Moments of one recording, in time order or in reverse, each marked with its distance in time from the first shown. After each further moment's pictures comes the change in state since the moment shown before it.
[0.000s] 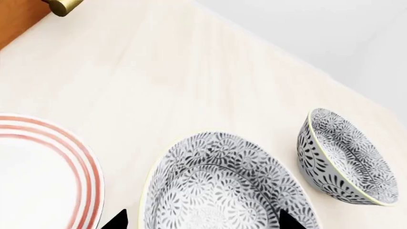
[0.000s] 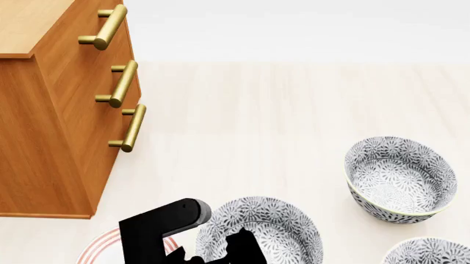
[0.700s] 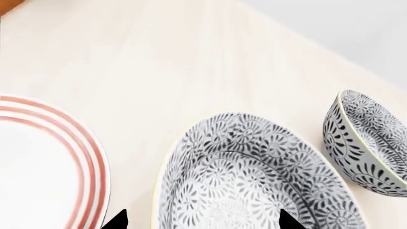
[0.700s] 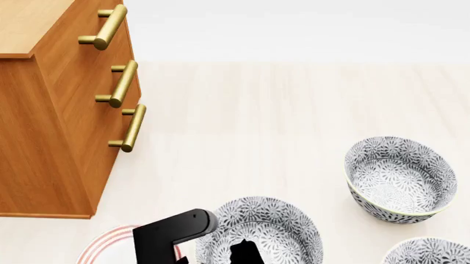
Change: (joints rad) left arm -0.020 -0.014 0.071 -0.174 -0.001 0.104 0.084; right arm -0.032 0.002 0.005 -0.025 -0.001 -0.017 0.010
